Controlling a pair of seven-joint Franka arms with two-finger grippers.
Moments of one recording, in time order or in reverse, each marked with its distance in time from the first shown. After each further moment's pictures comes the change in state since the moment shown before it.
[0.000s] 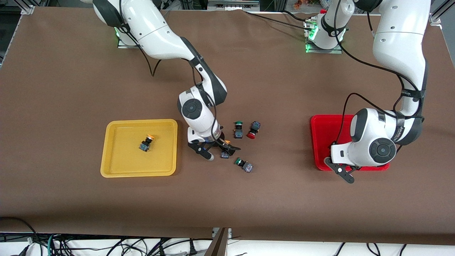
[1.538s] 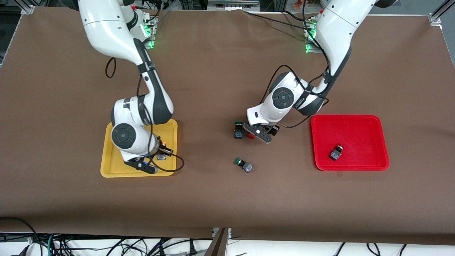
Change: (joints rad) left arm -0.238 -0.055 -0.243 -0.363 -0.032 0.443 -0.632; right arm -0.187 -0.221 -0.194 -0.165 0.005 -0.512 -0.554
